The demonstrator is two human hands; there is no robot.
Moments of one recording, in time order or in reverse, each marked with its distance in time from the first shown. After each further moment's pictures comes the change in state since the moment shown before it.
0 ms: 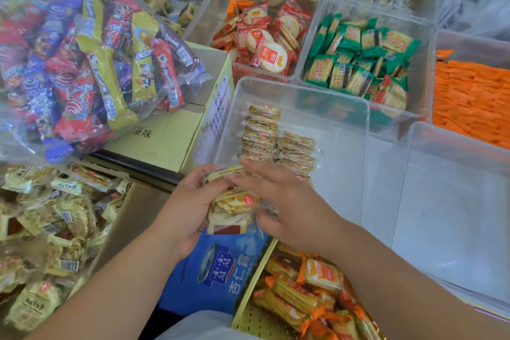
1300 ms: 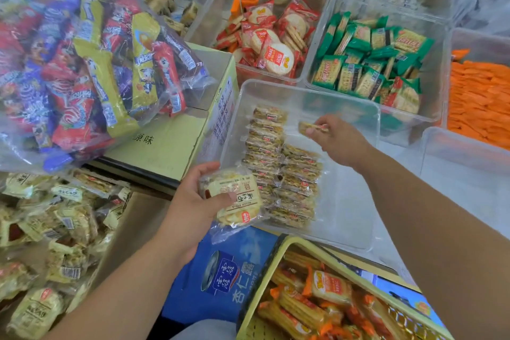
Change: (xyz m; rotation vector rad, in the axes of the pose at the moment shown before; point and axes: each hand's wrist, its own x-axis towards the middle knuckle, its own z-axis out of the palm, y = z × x) left_hand 0.023 -0.012 -0.015 0.139 0.078 0.130; right_hand 0.067 0.150 -0.061 0.054 0.154 0.693
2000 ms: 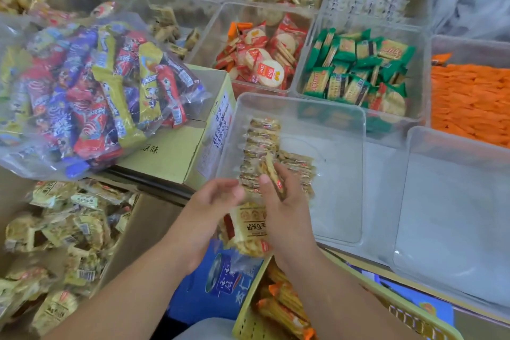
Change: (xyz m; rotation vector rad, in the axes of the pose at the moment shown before) left_hand -0.041 0.021 0.025 0.167 -0.128 -0.057; right_hand -0.169 -0.085 0.093 0.919 0.212 0.028
